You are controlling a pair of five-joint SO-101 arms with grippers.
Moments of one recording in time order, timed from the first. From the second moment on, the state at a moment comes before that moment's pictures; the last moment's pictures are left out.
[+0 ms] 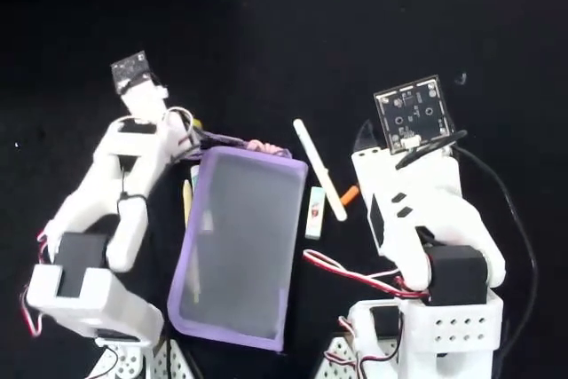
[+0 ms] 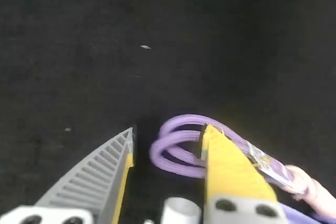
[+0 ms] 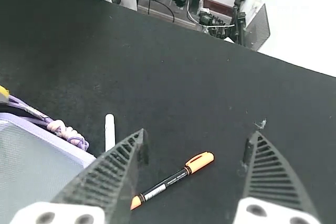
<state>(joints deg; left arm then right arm) -2.8 3.7 30.9 34.9 23.2 -1.8 -64.6 38.3 65.7 17.5</state>
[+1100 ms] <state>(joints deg) -39.6 1.8 31.5 23.9 44.4 -24.3 -28.7 33.7 47.9 17.5</state>
